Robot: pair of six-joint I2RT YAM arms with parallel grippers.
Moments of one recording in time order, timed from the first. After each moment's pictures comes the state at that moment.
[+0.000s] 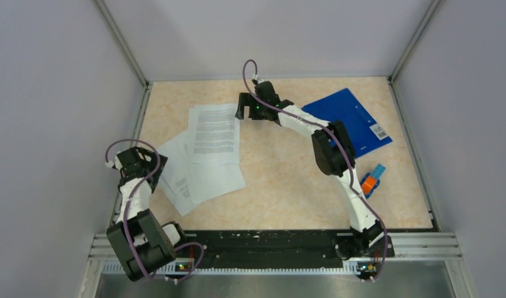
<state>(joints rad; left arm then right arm) 0.49 1.10 0.55 -0.28 0.07 -0.75 0.61 2.41 2.00 -0.21 -0.10 0.49</state>
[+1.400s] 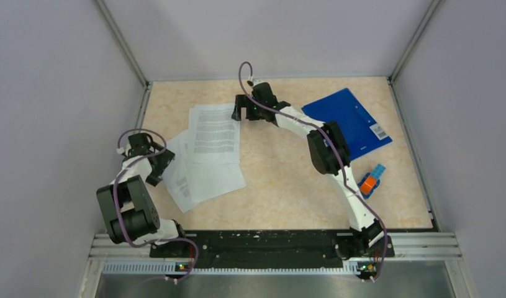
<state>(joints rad) 0.40 1.39 0.70 -0.34 -0.02 -0.72 0.61 2.50 2.08 -0.16 -0.18 0.44</state>
